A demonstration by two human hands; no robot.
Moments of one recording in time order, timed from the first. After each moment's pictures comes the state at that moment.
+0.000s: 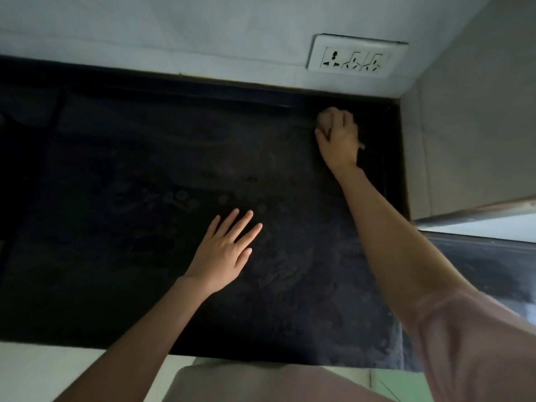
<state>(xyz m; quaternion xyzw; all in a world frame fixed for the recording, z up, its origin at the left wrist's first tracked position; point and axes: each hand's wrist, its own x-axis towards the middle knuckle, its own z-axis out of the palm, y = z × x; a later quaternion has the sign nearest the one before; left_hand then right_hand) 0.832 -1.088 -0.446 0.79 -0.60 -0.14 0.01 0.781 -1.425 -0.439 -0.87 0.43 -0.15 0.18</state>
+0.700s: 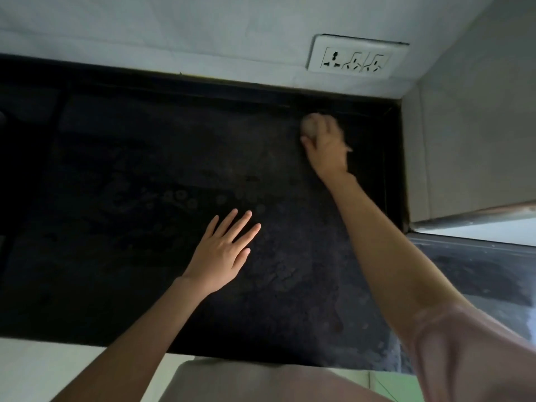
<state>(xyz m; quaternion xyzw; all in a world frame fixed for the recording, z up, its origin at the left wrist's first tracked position) 0.831 -1.089 -0.446 0.79 -0.60 -0.14 0.00 0.790 -1.403 -0.438 -0.90 0.39 -0.12 0.18</state>
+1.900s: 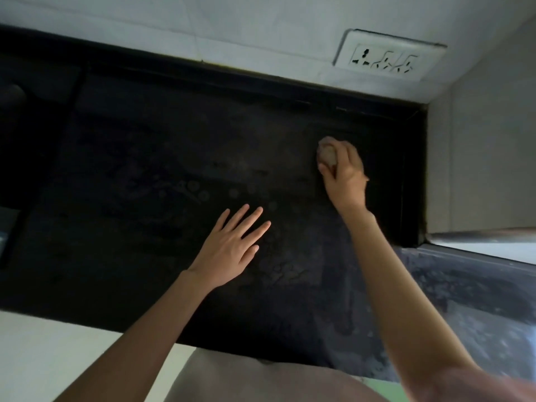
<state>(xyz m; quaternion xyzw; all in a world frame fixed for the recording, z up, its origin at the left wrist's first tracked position) 0.830 -1.088 -0.443 0.79 -0.59 -0.15 -0.01 0.743 -1.364 -0.438 -0.89 0.36 -0.16 0.23</state>
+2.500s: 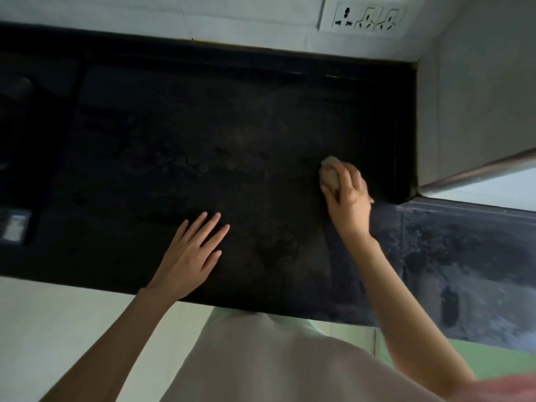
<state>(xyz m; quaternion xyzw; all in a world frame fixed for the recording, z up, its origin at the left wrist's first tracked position) 0.811 -0.988 -0.421 0.82 -0.54 -0.17 -0.07 0.645 -1.285 -0.435 -0.88 0.38 -0.17 0.23</state>
